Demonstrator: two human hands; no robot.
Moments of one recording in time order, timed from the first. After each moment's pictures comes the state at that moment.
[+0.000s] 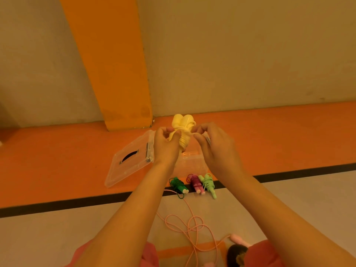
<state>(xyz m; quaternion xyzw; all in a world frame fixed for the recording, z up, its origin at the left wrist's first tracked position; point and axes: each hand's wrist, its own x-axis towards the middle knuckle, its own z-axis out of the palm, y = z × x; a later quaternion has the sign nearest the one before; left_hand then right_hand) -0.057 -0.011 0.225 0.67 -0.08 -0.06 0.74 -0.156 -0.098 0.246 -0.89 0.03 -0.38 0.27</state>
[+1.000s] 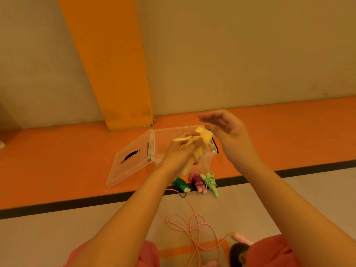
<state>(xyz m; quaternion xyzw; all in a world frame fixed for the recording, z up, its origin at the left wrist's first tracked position) -0.075 -0.012 0.222 0.64 -0.23 -0.26 0.69 -0.153 -0.125 0.264 -0.74 0.01 -0.32 0.60</state>
